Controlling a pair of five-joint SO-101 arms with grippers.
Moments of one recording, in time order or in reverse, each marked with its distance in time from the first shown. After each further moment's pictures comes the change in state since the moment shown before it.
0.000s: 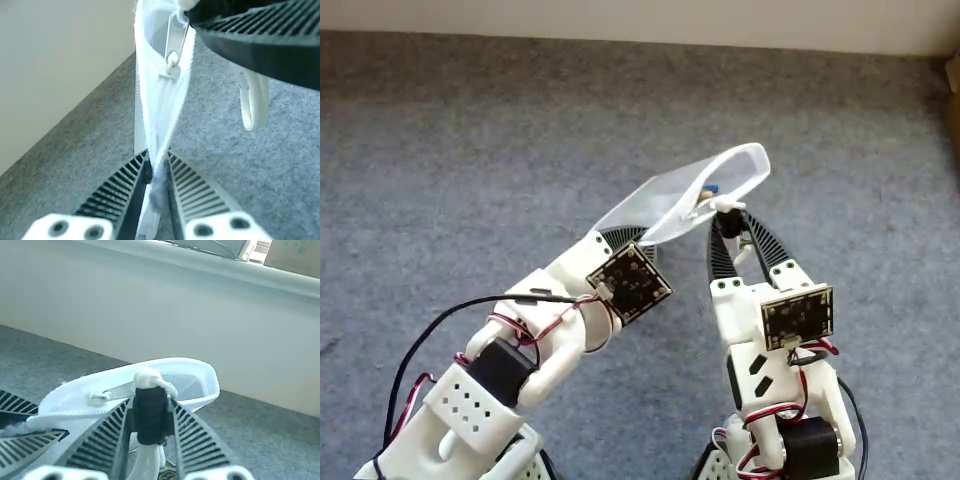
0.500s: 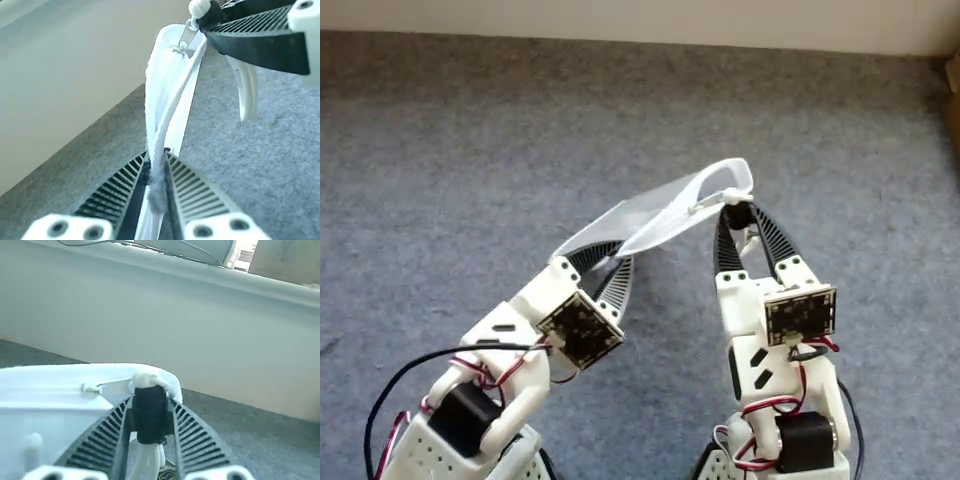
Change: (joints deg) left arm -1.6 -24.8 7.8 8.2 0.4; right arm 3.2 0.0 4.0 -6.3 0.0
